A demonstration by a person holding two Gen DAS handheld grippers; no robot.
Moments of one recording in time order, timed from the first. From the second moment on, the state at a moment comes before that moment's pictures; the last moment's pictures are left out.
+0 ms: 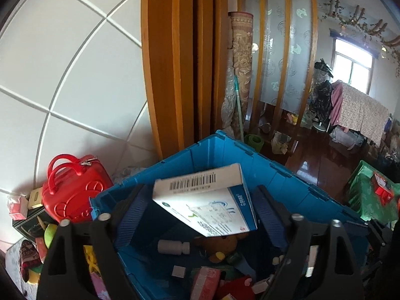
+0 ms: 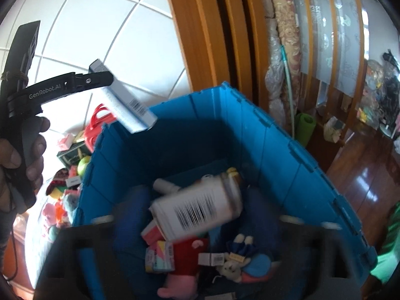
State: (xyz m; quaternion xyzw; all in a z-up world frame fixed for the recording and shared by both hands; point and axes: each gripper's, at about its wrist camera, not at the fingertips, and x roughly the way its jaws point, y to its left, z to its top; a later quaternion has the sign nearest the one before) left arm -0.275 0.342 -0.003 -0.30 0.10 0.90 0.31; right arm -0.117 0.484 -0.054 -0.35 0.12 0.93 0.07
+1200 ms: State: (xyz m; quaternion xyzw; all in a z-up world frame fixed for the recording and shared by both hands) left arm -0.198 0.061 -0.059 -0.35 0.03 0.93 0.12; right arm -0.116 0.290 -0.017 -0.33 0.04 0.94 -0.05
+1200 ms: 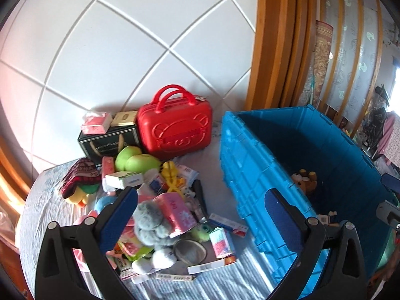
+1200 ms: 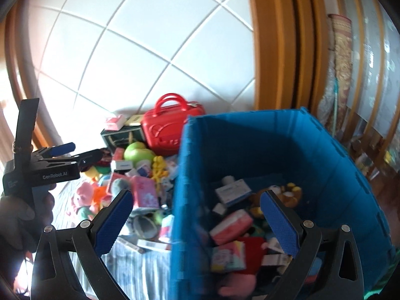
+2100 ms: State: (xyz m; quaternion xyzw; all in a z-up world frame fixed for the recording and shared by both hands) left arm -0.139 -0.144 -0.222 -0.45 0.04 0.89 0.05; right arm -0.139 0.126 -0.126 -0.41 0.00 0.90 -0.14
